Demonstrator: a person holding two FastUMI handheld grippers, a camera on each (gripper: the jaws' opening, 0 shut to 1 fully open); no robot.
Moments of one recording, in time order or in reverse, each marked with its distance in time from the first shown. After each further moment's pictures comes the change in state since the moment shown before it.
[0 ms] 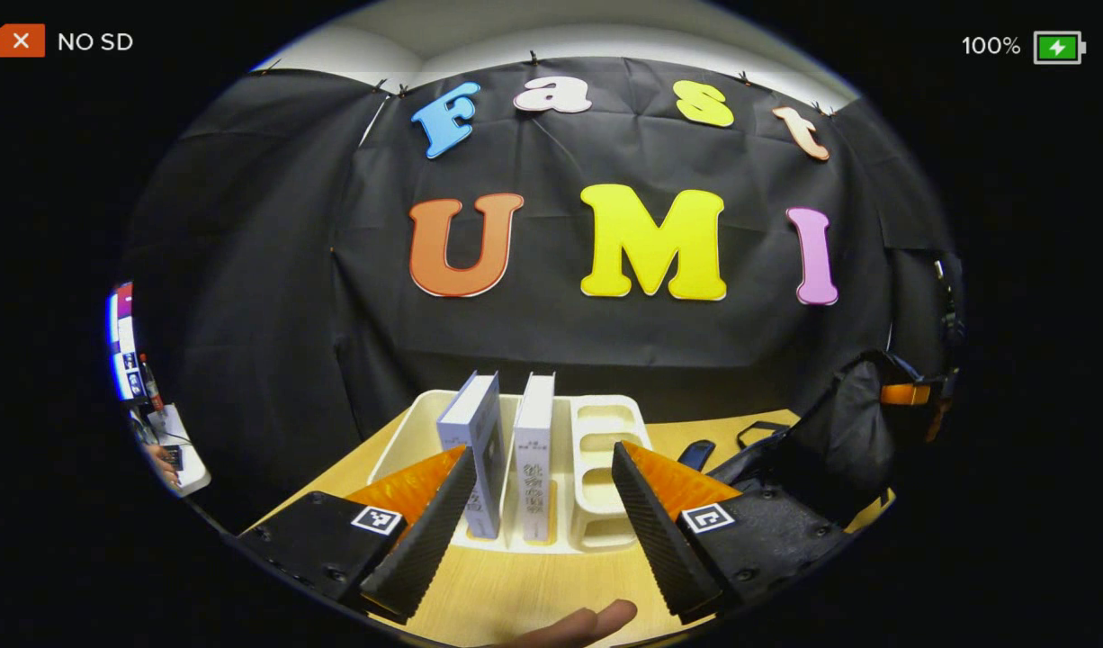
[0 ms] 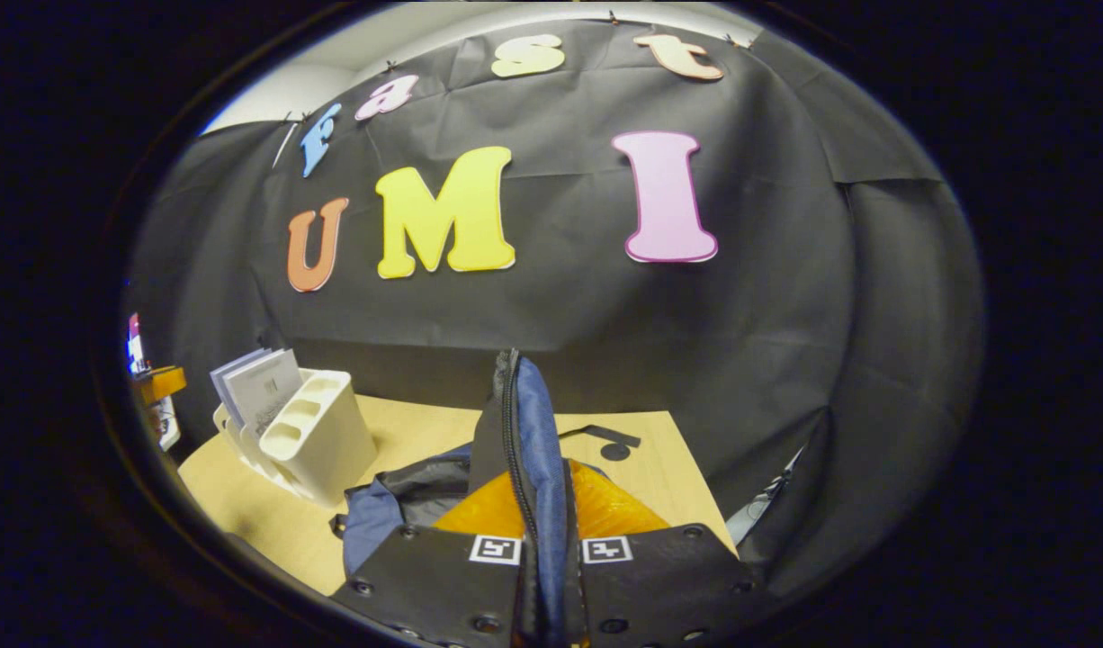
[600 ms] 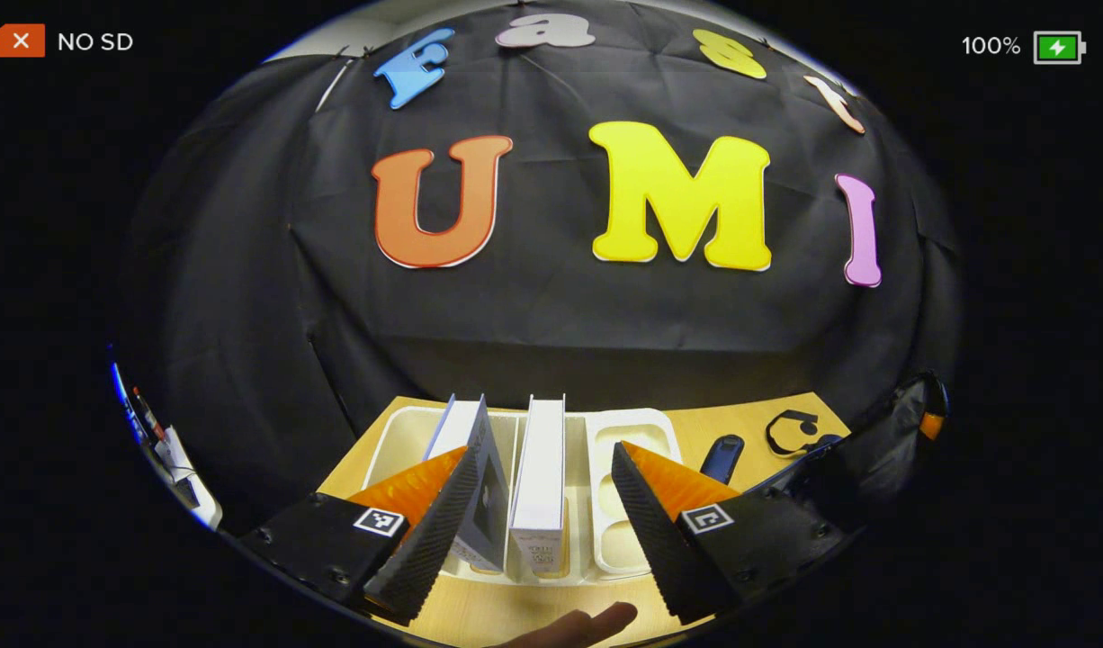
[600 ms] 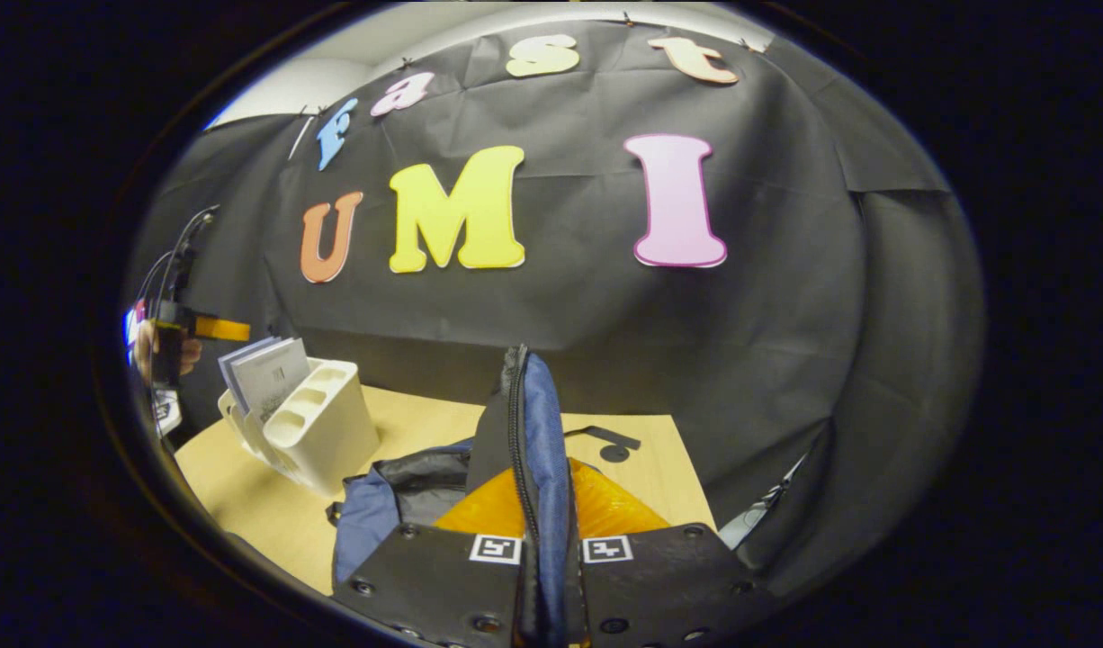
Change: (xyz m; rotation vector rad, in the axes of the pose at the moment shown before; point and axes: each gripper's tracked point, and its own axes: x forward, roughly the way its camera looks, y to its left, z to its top) left arm 0.123 0.018 0.015 0.079 0.262 0.024; right arm -0.005 -0.006 -0.003 -0.073 -0.005 0.026
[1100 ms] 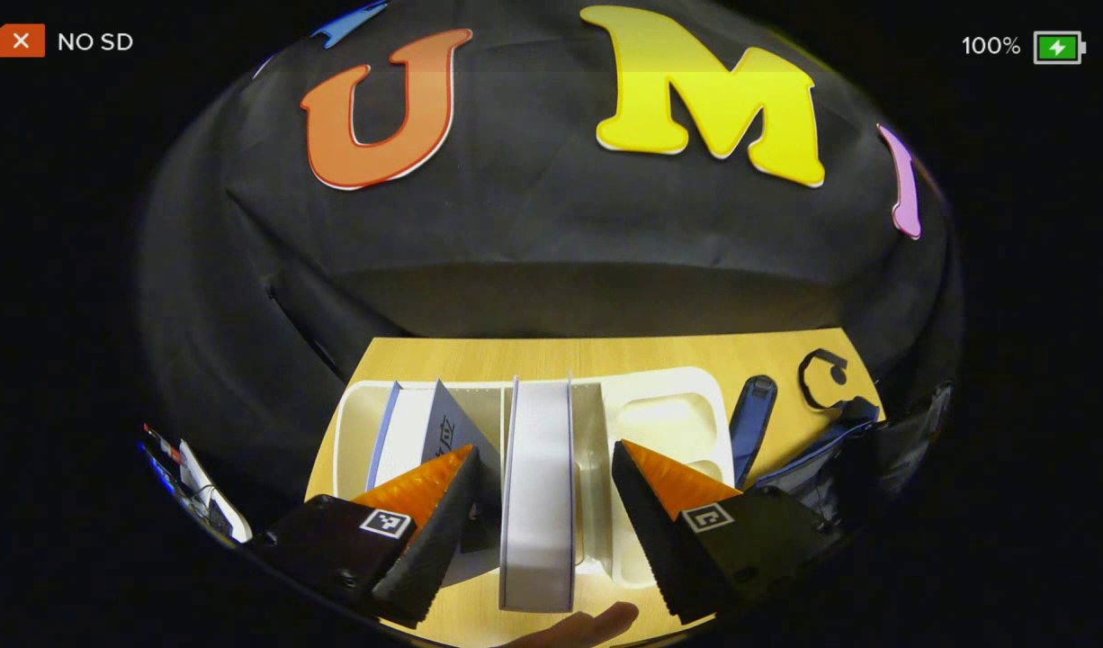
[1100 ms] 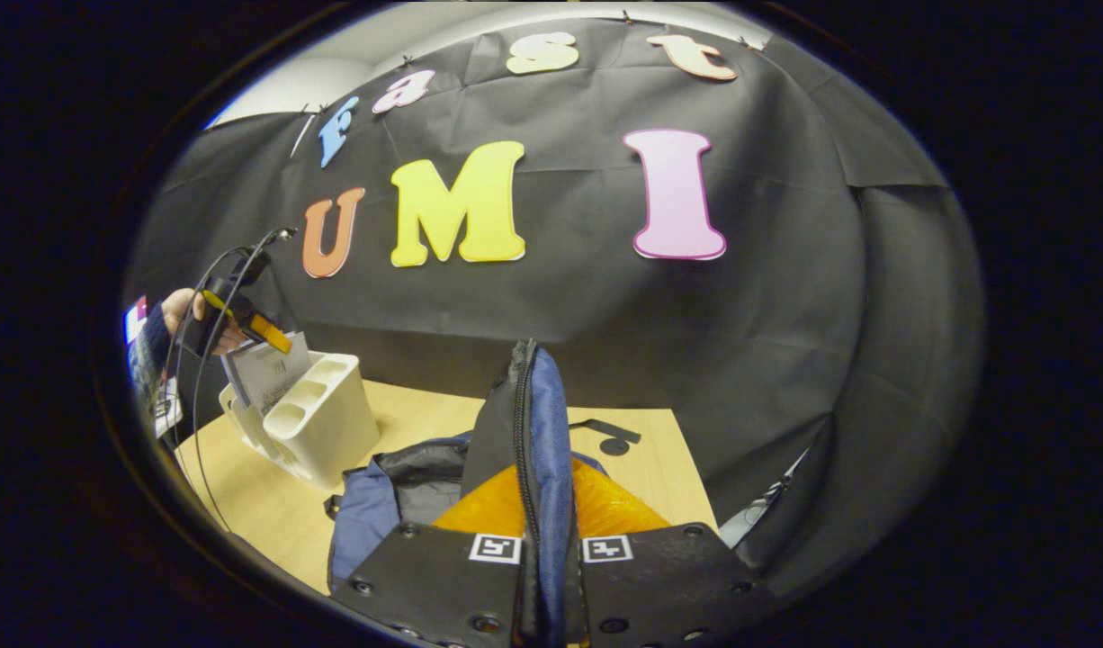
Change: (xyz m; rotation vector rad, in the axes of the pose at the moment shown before) left arm 0.110 -0.005 -0.033 0.075 0.374 0.019; right arm 0.001 -0.006 -0.013 0.019 0.016 0.008
